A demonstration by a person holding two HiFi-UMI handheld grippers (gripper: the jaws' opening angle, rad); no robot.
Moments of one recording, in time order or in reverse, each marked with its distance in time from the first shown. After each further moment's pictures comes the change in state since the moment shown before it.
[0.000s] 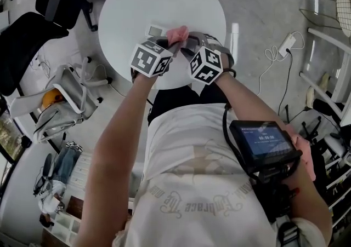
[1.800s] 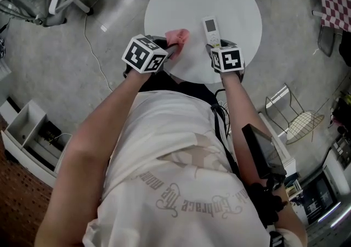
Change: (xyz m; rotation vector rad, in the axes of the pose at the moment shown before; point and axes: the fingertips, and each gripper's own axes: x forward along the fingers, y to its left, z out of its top) left arm -0.091 0.006 -0.130 -0.618 -0.561 0.147; right arm 0.025 -0.003 0.027 0.032 0.364 0.069
